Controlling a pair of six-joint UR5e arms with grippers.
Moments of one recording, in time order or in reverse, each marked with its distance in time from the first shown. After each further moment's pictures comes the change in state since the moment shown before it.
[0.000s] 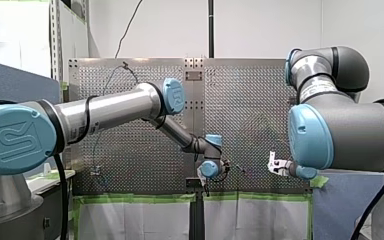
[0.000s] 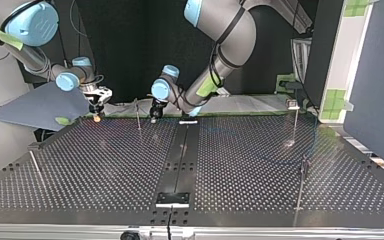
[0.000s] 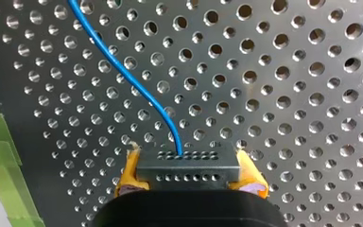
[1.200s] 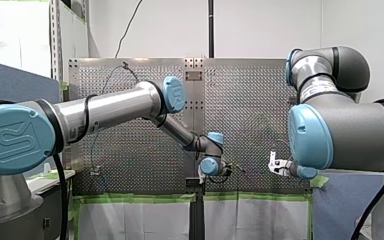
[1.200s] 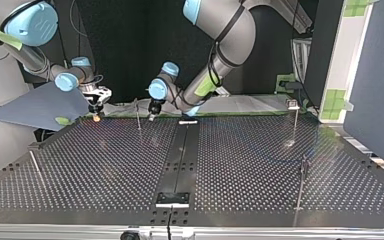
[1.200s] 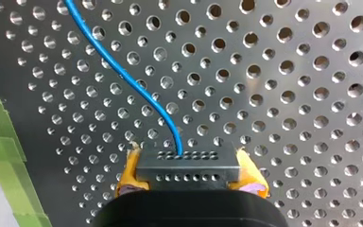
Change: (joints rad) left arm -0.012 0.012 -0.001 -0.132 0.029 0.190; right arm -0.005 0.001 -0.002 0.016 -0.005 0.001
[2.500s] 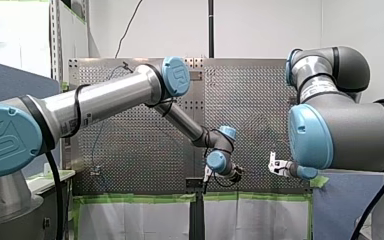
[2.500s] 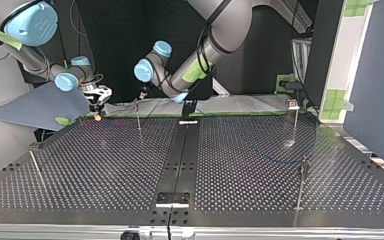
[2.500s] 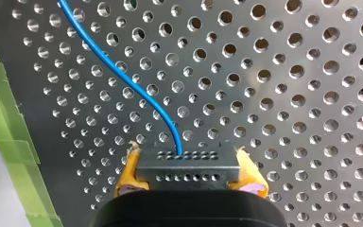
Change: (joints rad) left arm -0.111 0.115 -0.165 -0.110 -0.007 0.125; right arm -0.002 0.001 0.001 0.020 -0.015 0.000
